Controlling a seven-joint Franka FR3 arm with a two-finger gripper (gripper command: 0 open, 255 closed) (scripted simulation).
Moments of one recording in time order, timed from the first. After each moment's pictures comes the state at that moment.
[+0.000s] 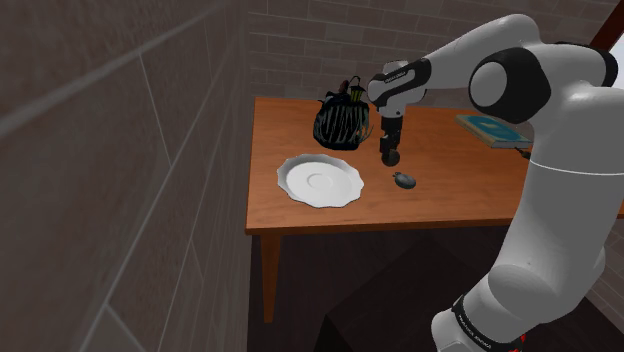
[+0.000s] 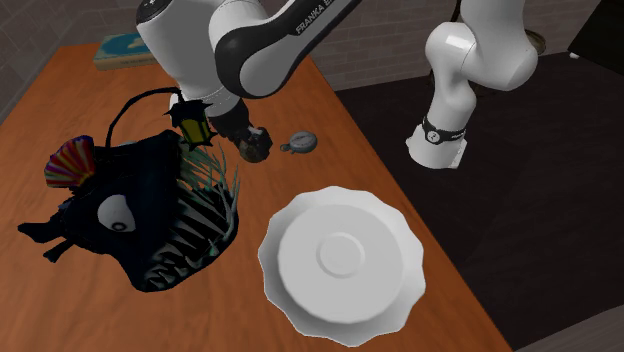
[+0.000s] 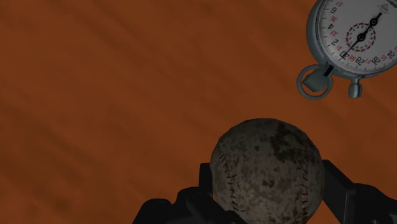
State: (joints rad) arm -0.12 0.37 -0.34 -1.77 -0.02 1.88 -0.70
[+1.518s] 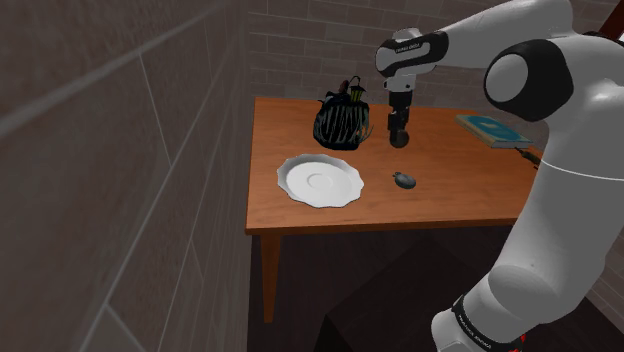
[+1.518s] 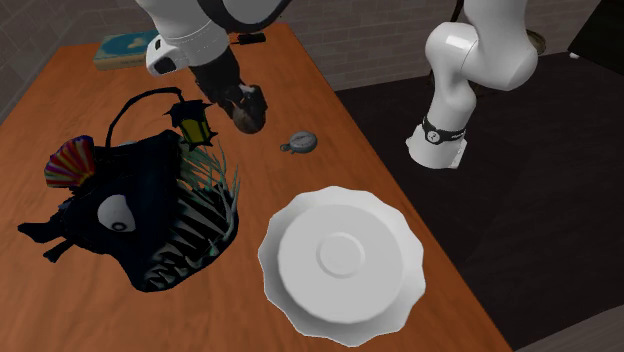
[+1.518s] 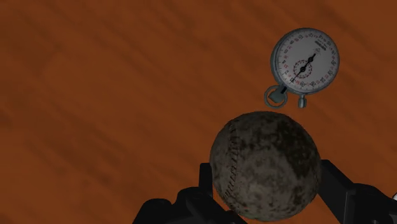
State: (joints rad) arm -0.12 0.30 -0.35 -1.64 -0.04 1.67 -0.71
